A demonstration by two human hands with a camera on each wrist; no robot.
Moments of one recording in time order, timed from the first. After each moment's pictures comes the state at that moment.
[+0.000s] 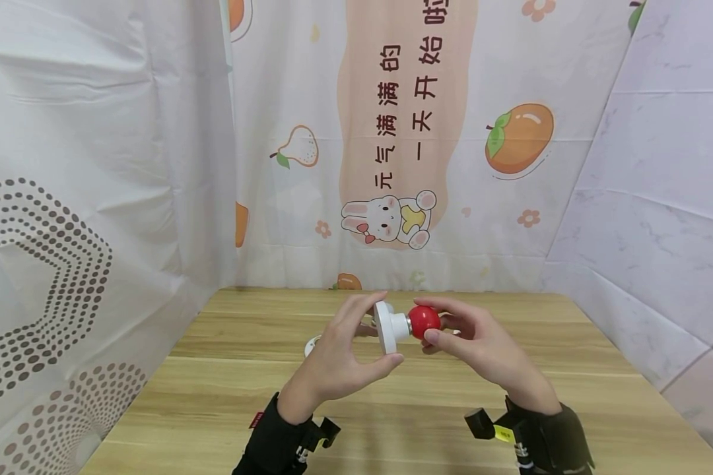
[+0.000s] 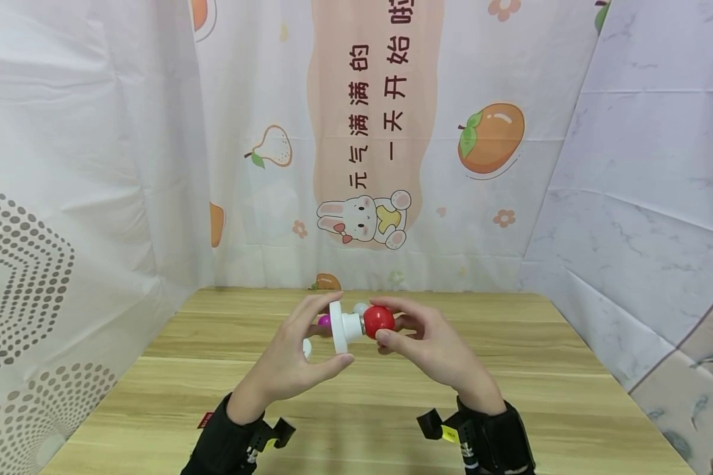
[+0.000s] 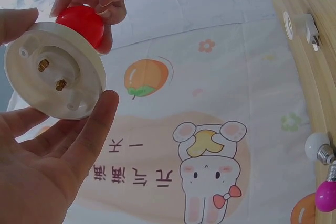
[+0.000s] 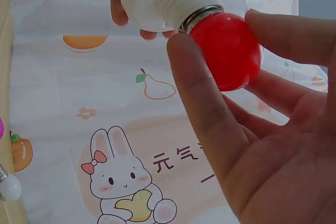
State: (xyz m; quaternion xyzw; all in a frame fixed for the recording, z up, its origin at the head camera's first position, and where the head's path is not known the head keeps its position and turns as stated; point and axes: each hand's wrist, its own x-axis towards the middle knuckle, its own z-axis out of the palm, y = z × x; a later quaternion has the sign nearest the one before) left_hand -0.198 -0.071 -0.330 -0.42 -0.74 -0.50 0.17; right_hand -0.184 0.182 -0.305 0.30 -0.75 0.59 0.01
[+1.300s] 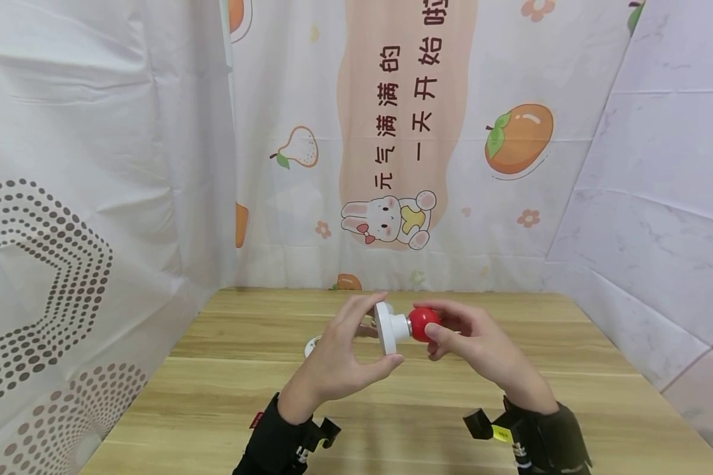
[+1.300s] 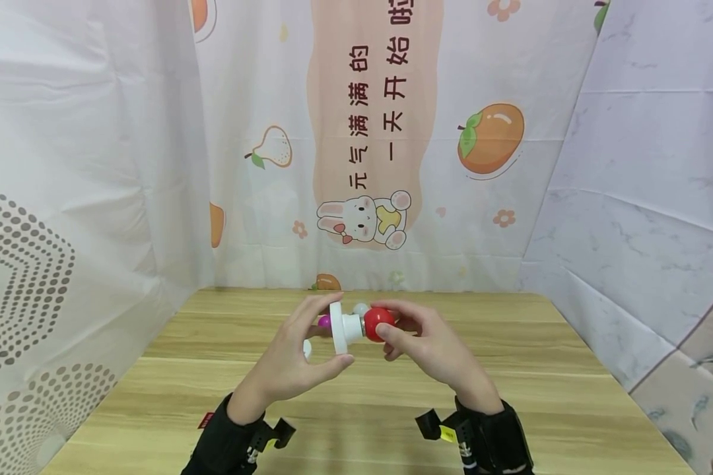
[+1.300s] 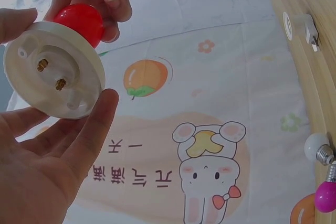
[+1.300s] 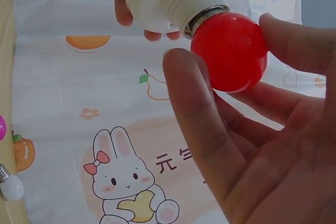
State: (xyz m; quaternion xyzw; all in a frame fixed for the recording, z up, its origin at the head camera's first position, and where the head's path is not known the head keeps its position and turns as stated) left_hand -0.199 -0.071 -0.331 -0.43 -0.74 -0.49 0.18; right_hand -0.187 0.179 -0.306 0.30 -0.77 0.57 0.01
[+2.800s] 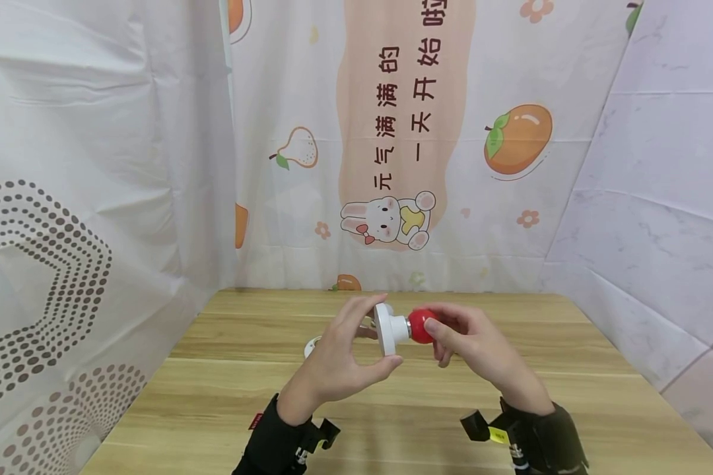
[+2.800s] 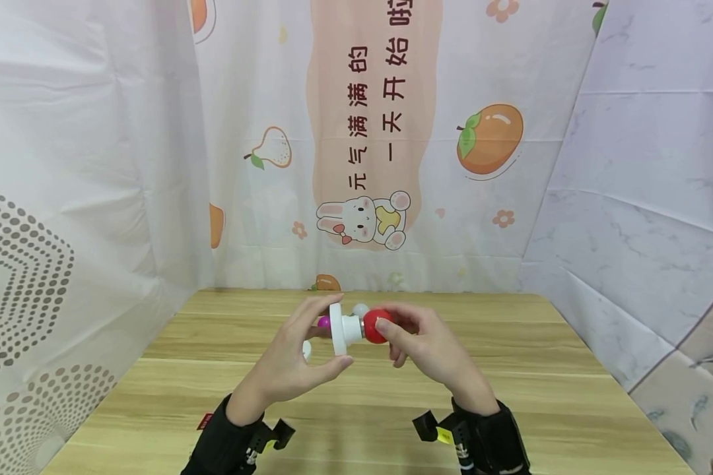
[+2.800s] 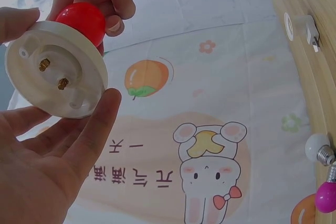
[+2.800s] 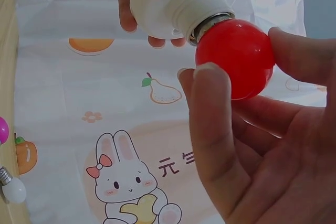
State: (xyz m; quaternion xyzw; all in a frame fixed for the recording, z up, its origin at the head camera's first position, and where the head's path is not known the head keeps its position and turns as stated) left_hand -0.197 -0.072 -0.331 -0.42 -0.74 -0.49 0.17; right_hand -0.187 0.179 -0.307 0.29 -0.78 0.55 0.03
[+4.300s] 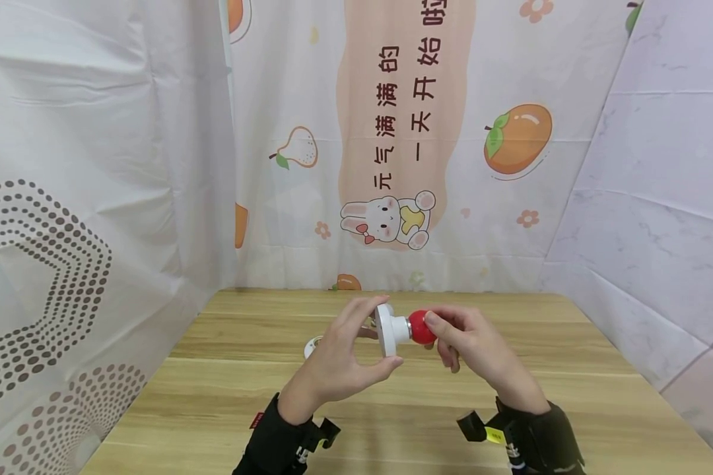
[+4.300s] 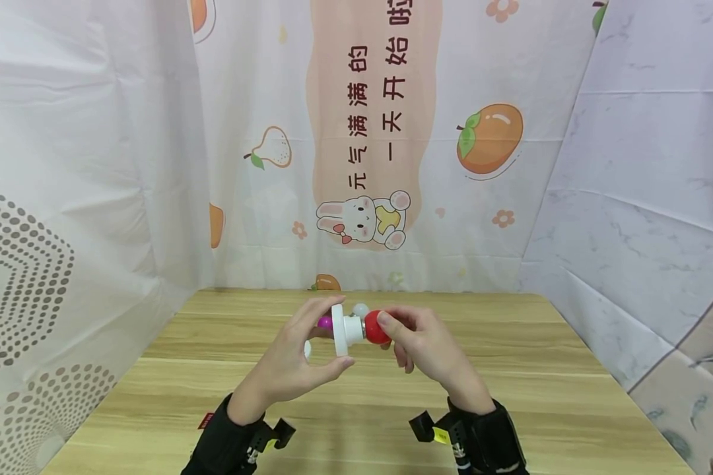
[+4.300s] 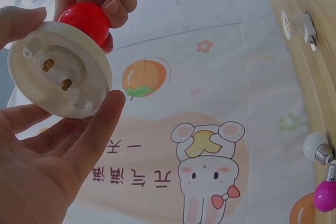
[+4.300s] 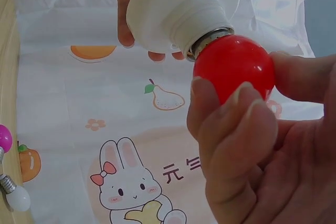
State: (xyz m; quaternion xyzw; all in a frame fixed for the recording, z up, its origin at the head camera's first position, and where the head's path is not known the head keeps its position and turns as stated) left_hand -0.198 -0.071 -0.332 -0.43 -0.75 -0.47 0.17; right_hand -0.187 0.175 -0.307 0.26 -0.80 0.55 0.03
